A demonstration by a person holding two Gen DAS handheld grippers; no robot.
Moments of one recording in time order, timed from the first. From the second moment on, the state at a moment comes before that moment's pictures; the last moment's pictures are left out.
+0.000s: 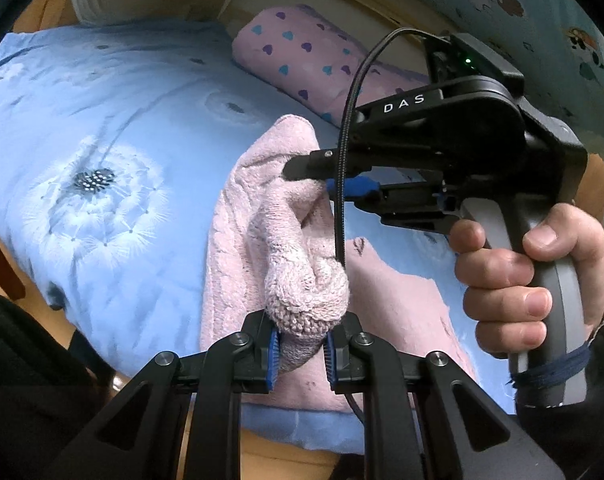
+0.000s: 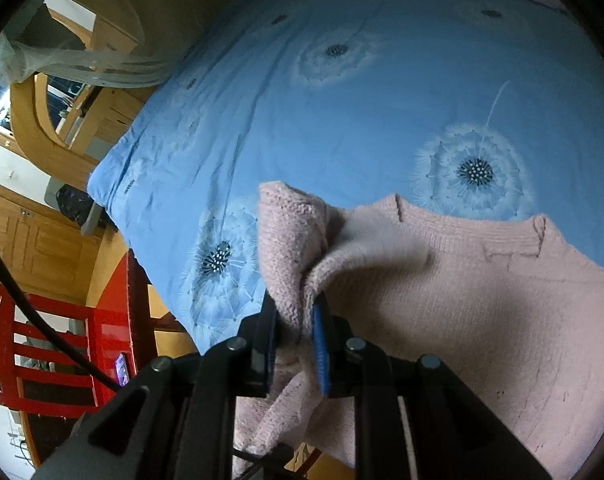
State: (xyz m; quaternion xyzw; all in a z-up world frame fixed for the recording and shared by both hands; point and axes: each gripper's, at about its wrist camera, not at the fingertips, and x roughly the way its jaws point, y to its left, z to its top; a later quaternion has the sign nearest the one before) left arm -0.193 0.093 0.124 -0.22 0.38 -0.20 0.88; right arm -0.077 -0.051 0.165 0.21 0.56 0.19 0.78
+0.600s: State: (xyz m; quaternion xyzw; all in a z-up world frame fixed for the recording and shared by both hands) left arm -0.206 0.066 0.145 -0.19 0.35 -0.23 0.89; right arm -0.089 -0.100 0.175 0.25 0.52 0.22 0.79
